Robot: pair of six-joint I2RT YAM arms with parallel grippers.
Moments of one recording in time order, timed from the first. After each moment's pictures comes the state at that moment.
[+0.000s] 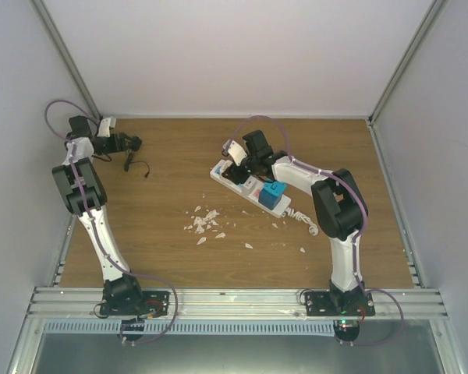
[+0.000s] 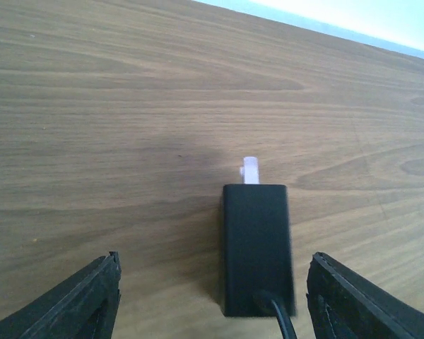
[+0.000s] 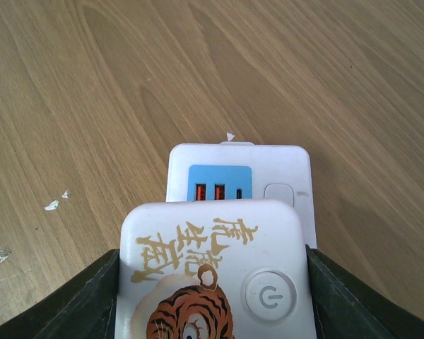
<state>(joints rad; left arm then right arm) 0.42 2.53 2.10 -0.56 0.75 0.21 0.55 2.06 1.48 -0.25 -0.31 -0.32</state>
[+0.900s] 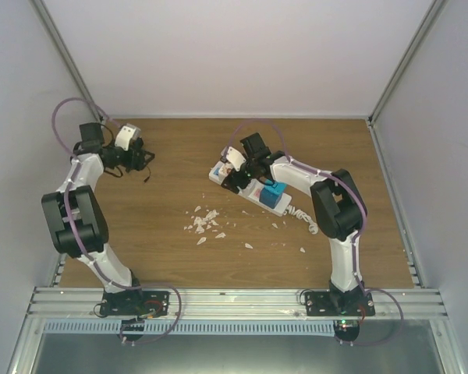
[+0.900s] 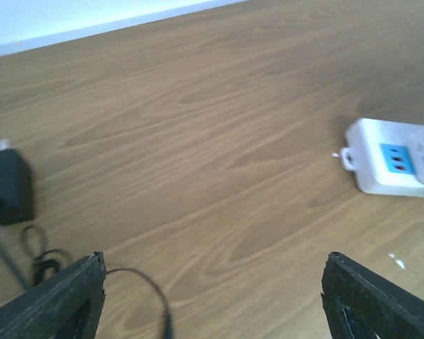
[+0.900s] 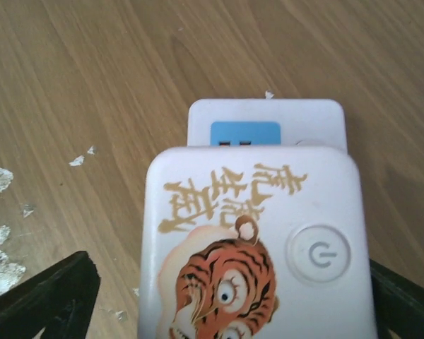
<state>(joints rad) 0.31 1.77 1.32 -0.45 0.72 0.49 0.57 2.06 1.49 -0.35 -0.32 -0.36</state>
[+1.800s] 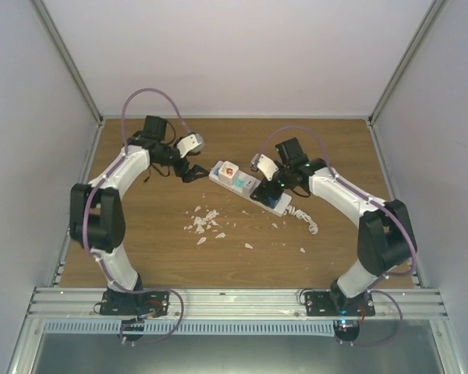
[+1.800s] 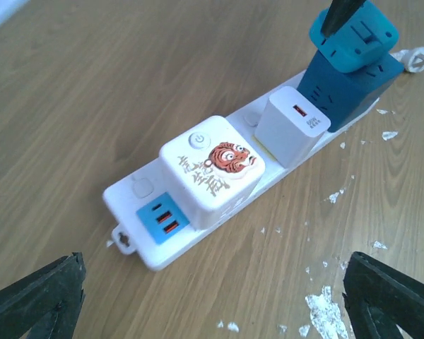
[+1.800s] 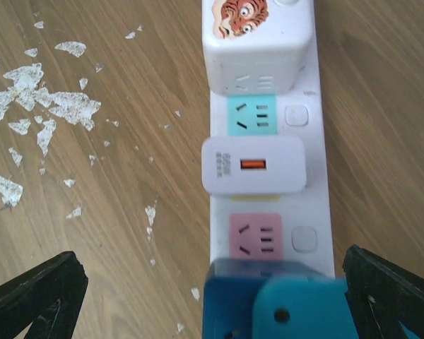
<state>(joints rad) -0.14 1.75 1.37 -0.62 0.77 0.78 0.47 1.64 1.20 -0.56 -0.34 -0.46</state>
